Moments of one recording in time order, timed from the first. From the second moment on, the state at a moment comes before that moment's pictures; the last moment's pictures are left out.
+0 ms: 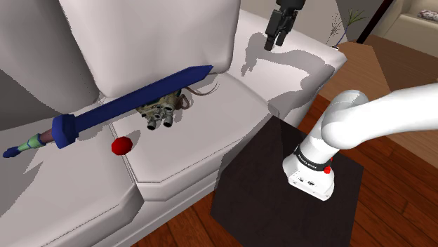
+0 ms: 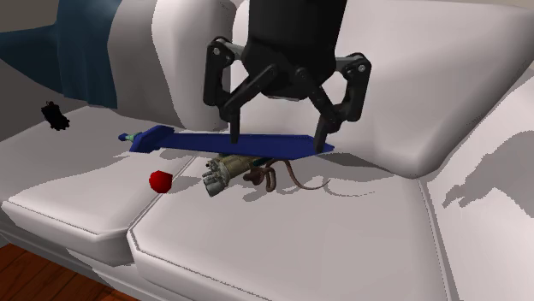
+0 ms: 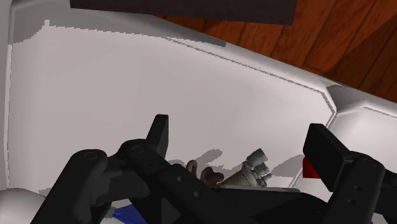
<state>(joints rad) 0.02 -0.80 -0.03 -2.32 0.08 1.51 -0.02</state>
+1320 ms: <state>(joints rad) 0.06 -0.29 -0.16 -2.37 0.07 2.09 -0.33</state>
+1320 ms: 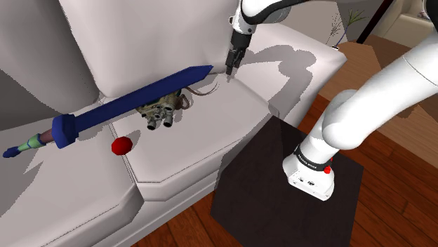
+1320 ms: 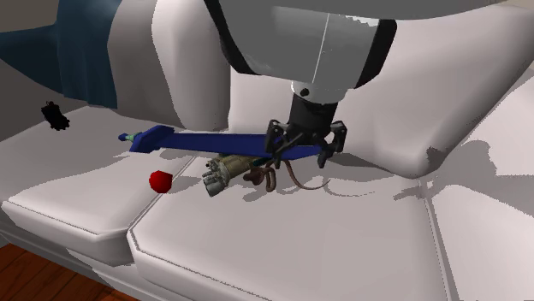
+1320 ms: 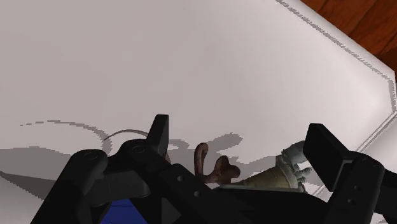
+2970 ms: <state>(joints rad) 0.02 0.64 -0.11 -1.72 0.26 2.37 -0.71</state>
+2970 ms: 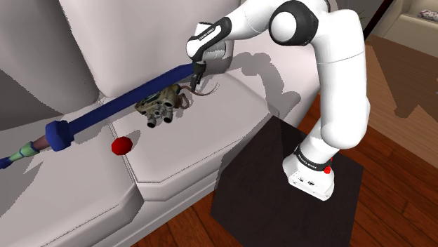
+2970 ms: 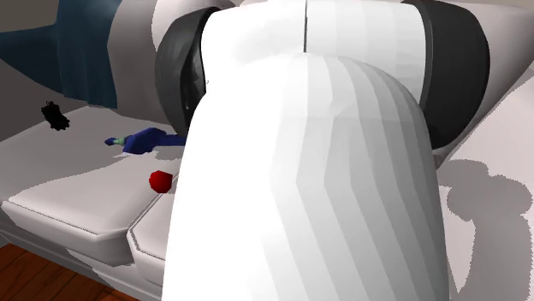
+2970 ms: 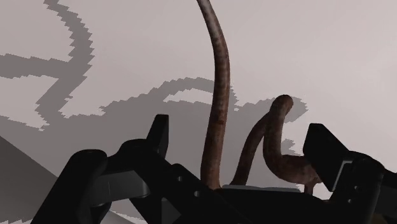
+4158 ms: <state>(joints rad) 0.01 0.70 -0.10 -1.70 0.28 2.42 -0.72</state>
